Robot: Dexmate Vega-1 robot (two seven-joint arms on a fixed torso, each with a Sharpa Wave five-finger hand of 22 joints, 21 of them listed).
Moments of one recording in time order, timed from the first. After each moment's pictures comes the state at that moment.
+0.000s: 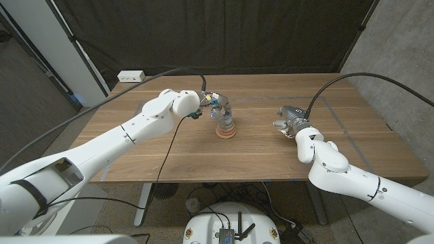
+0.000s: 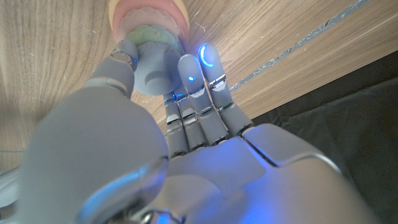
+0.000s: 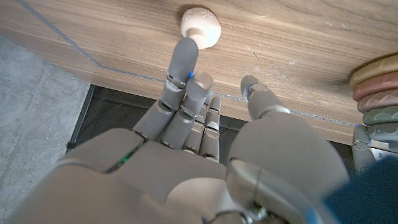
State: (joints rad) left arm 0.49 0.73 0.83 -1.90 0.64 0.25 -0.54; left_hand 0.99 -0.03 0.42 -0.18 0.31 0.72 -0.01 0.22 0.26 0.71 -0.08 0.22 0.58 0.93 -0.13 1.47 0.46 0.69 -0.06 1.55 0.20; right arm -0.88 -0.93 -0.80 -2.23 -0.55 -1.01 -0.05; right_hand 0.86 0.01 0.54 -0.16 0.37 0.51 -0.01 0.23 0.26 0.56 -0.07 0.21 0.59 1.10 -0.20 1.27 1.21 1.03 -0.17 1.41 0.19
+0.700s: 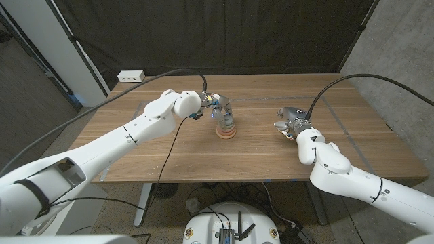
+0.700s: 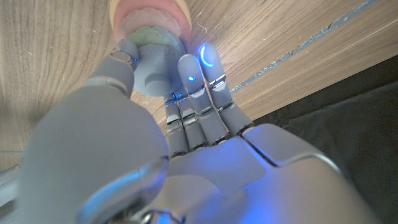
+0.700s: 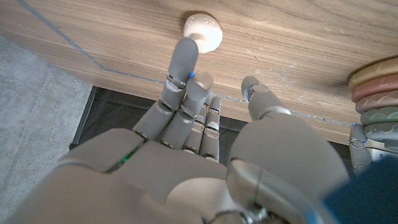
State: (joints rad) left arm 0.49 0.72 0.84 -1.89 0.65 0.25 -0.55; left_hand 0.99 -0.03 0.41 -0.16 0.31 0.69 -0.01 0.20 0.26 0.69 -0.10 0.20 0.57 0.93 -0.13 1.47 0.46 0.69 -0.06 1.55 0.20; right arm -0.89 -0.94 -0.80 -2.24 -0.53 -1.02 -0.06; right_hand 0.85 0.02 0.54 -0.16 0.37 0.51 -0.01 0.23 0.26 0.56 -0.07 0.21 0.59 1.10 -0.20 1.27 1.21 1.03 -0.17 1.41 0.19
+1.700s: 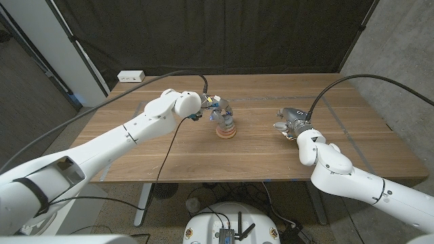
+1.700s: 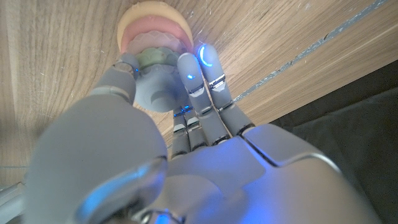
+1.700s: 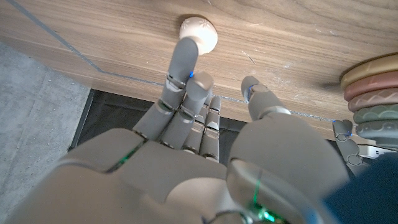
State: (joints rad) left arm 0.48 0.73 0.85 -1.90 0.67 0.25 -0.61; left_hand 0.91 -0.05 0.36 -0.16 0.31 0.34 0.05 0.17 0.24 0.39 -0.05 0.18 0.58 0.91 -0.12 1.44 0.45 0.67 -0.06 1.53 0.20; right arm -0.90 -0.95 -0.79 -2.26 -0.50 -1.02 -0.07; right_hand 0.85 0.02 0.54 -0.17 0.37 0.51 -0.01 0.23 0.26 0.56 -0.07 0.21 0.59 1.10 -0.20 1.27 1.21 1.03 -0.17 1.41 0.19
